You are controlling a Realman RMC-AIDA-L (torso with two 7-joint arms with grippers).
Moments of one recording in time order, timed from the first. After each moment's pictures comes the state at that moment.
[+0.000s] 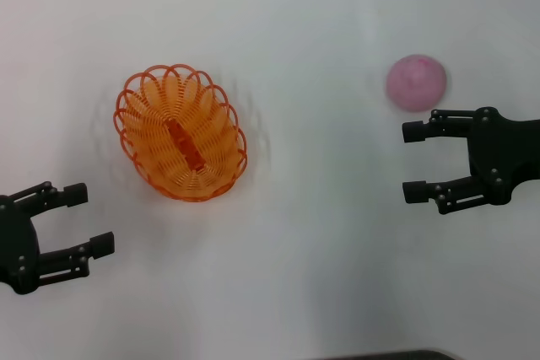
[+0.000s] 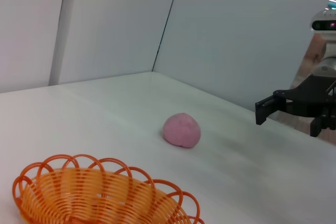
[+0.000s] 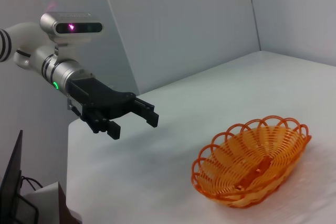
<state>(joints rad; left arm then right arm) -0.20 -2.14 0.51 0.89 2.12 1.88 -1.29 0.41 2.01 -0.64 -0.71 -2.12 -1.87 1.31</state>
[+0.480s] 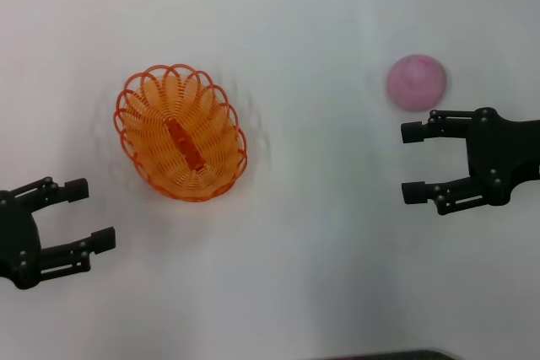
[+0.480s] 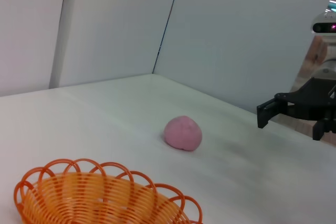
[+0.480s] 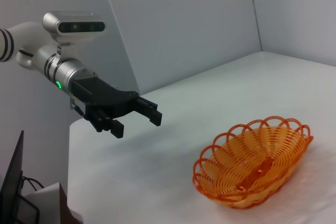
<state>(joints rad) -0.21 -2.14 0.51 0.89 2.12 1.88 -1.29 0.41 2.01 -0.64 -0.70 -2.12 -1.87 1.30</state>
